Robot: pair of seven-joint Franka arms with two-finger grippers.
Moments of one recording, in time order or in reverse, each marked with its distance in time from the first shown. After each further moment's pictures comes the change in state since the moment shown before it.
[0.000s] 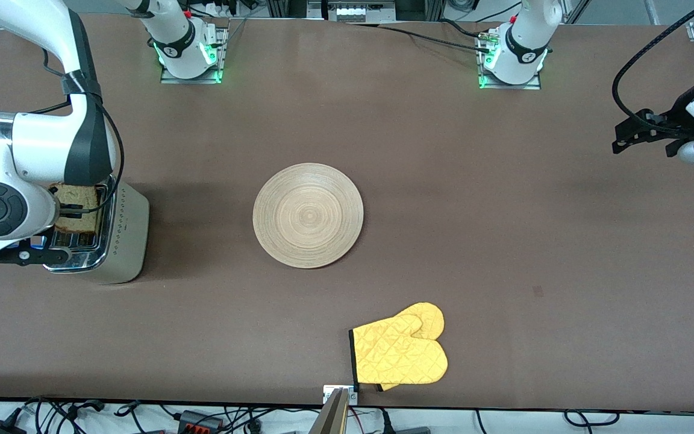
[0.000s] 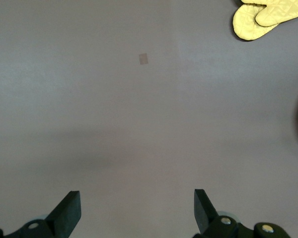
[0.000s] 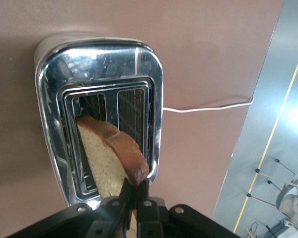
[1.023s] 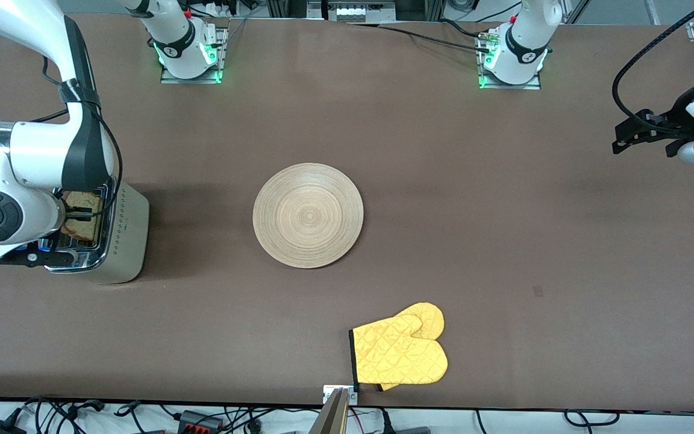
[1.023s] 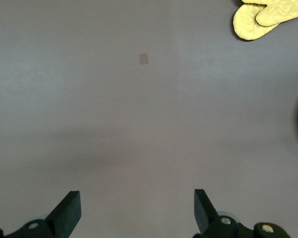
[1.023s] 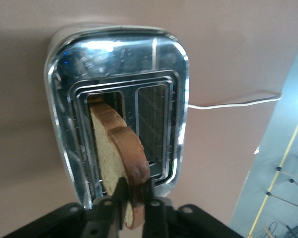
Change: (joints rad) left arm 0.000 0.001 0.000 0.000 0.001 0.000 0.000; right arm -0.019 0.006 0.000 -0.052 0.096 0.029 0.008
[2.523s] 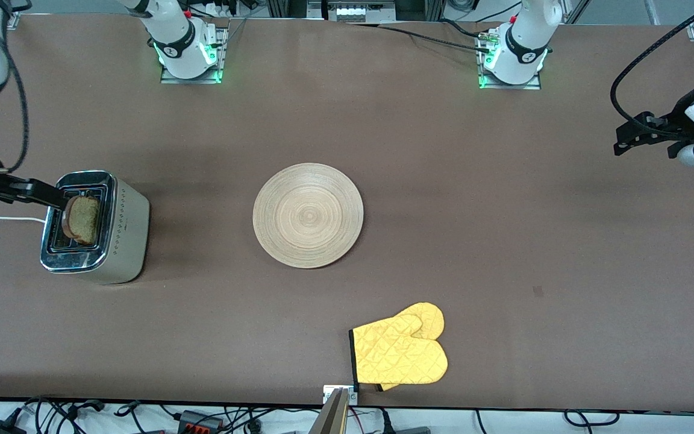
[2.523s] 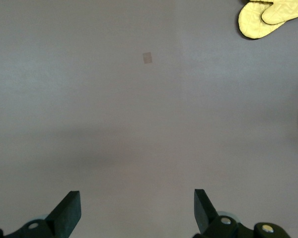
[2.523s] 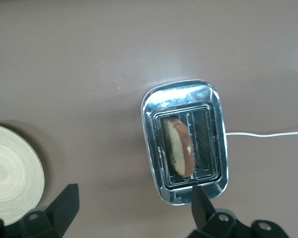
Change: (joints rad) left arm 0.000 0.007 -0.001 0.002 0.015 0.000 0.000; right arm -0.138 -0.193 0.068 0.113 0.330 0.026 -0.027
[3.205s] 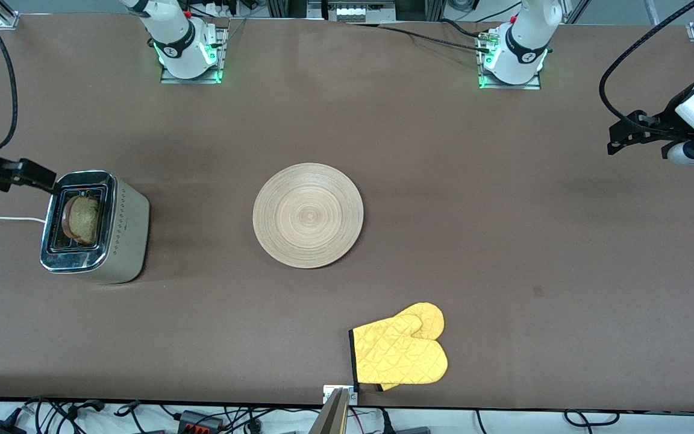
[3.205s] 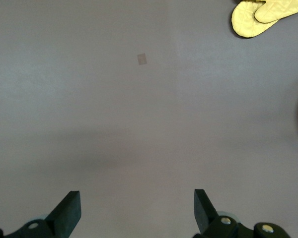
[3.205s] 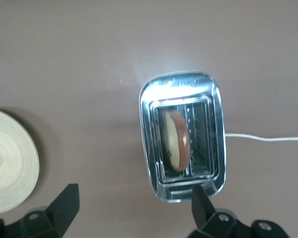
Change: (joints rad) left arm -0.002 0.000 -0.019 0.004 0.000 0.000 0.000; right arm -0.041 -0.187 0.036 -0.285 0.001 0.128 -0.075
